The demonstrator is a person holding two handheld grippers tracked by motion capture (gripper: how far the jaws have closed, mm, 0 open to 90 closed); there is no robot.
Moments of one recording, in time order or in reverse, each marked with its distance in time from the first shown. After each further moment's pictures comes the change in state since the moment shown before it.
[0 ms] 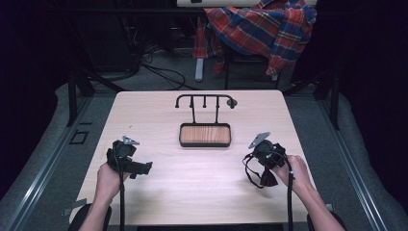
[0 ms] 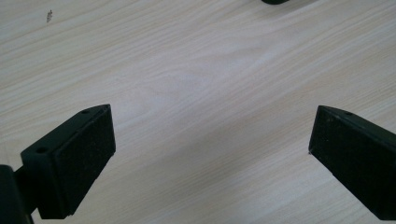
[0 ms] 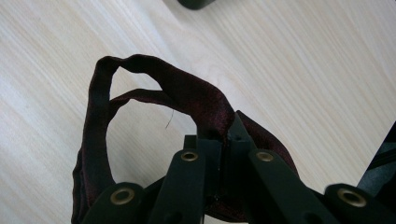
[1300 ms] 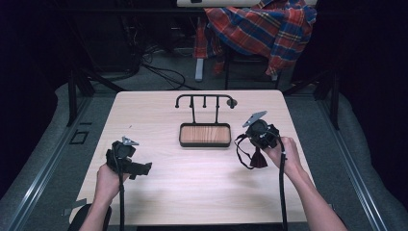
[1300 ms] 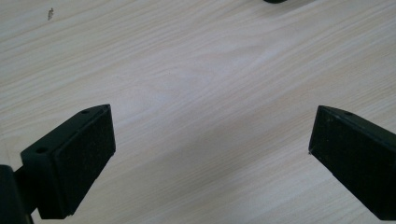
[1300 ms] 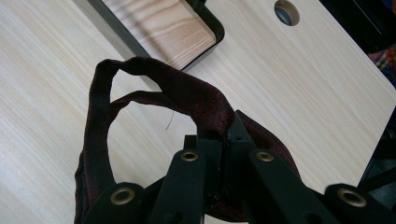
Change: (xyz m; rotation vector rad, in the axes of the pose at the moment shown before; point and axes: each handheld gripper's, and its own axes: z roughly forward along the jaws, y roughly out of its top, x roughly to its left) left arm 0.000 -0.002 -0.001 -0.001 0.002 -0.003; right arm -0.028 0.049 -0.007 -0.099 -0.005 0.057
